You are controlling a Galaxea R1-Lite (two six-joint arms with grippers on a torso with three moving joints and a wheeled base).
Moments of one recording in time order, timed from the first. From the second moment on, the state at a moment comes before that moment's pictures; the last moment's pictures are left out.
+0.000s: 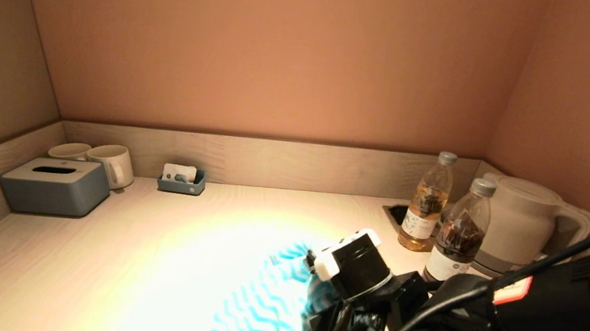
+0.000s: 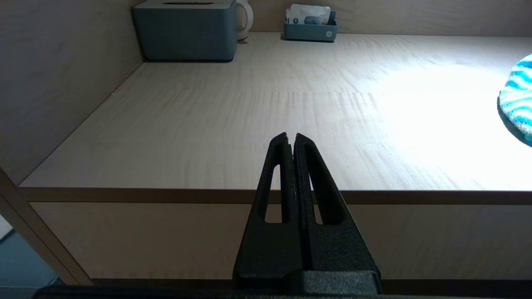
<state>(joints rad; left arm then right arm) 0.00 0.00 0.00 0.00 0.01 -0.04 0.70 1.82 -0.86 -0.03 -0.23 0.12</state>
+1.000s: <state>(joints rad) 0.00 0.00 0.00 0.00 0.01 -0.04 0.72 2.30 -1.51 -0.02 -0.25 0.09</state>
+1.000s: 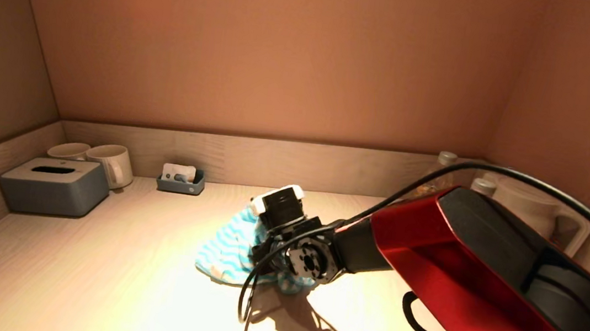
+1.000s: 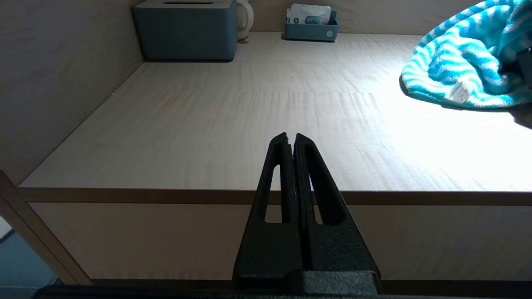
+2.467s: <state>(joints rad) 0.00 0.00 0.00 0.00 0.01 -0.04 0.13 1.42 -0.75 -0.22 -0.24 0.03</state>
